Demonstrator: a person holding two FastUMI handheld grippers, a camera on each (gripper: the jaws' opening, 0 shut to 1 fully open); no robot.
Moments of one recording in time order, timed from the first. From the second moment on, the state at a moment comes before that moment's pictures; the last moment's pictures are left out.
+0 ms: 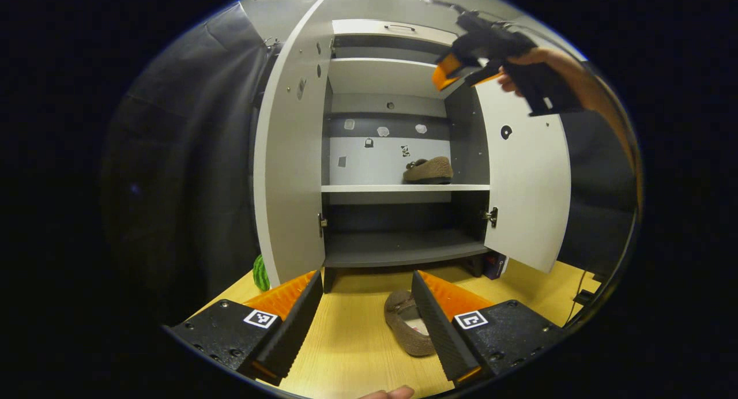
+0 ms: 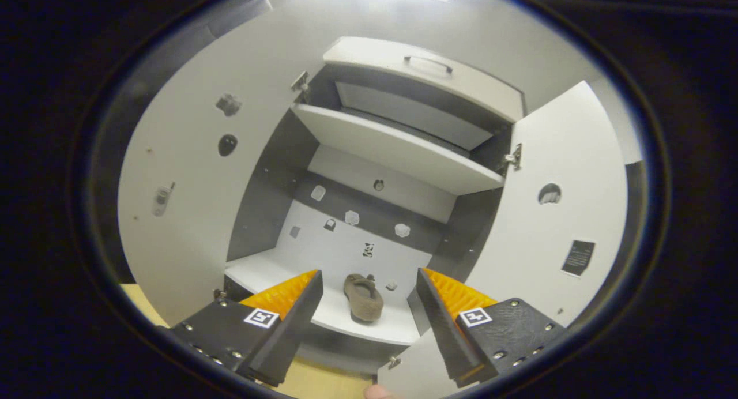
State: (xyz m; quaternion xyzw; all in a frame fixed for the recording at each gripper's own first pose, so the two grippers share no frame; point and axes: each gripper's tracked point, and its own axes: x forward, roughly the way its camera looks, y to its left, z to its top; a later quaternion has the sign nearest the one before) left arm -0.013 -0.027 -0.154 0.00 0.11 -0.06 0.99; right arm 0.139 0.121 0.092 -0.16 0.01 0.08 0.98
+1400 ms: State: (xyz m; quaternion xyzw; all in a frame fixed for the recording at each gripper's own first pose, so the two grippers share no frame) left arm 0.063 -0.097 -0.373 -0.03 0.35 -0.11 0.93; right arm -0.043 0.038 -0.079 -0.05 0.05 0.12 0.99
